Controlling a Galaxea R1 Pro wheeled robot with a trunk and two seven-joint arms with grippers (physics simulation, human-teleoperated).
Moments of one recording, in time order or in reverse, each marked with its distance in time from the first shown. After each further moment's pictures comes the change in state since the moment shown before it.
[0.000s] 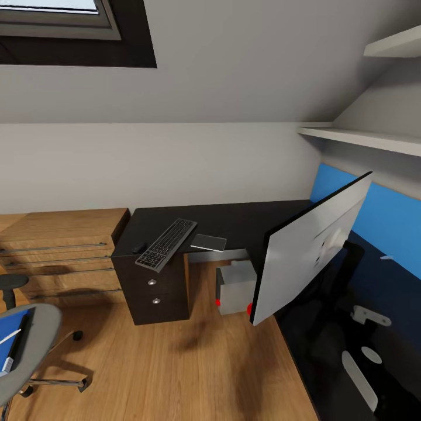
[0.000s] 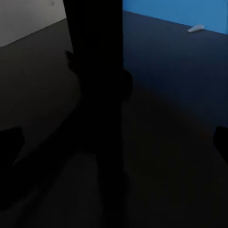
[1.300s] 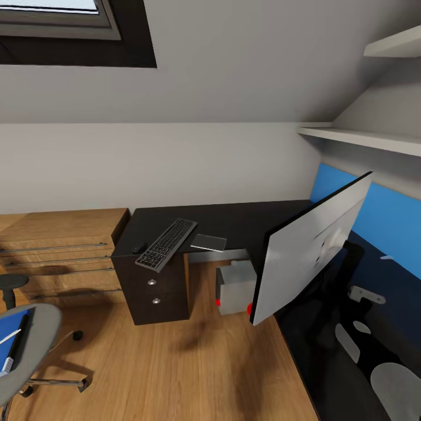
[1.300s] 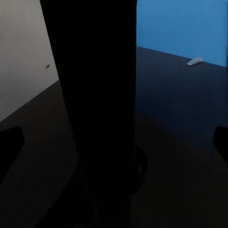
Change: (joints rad) left arm 0.000 -0.002 -0.001 0.000 0.000 0.000 -0.005; right arm -0.291 0.000 0.000 0.415 0.039 -0.210 0.075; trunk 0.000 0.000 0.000
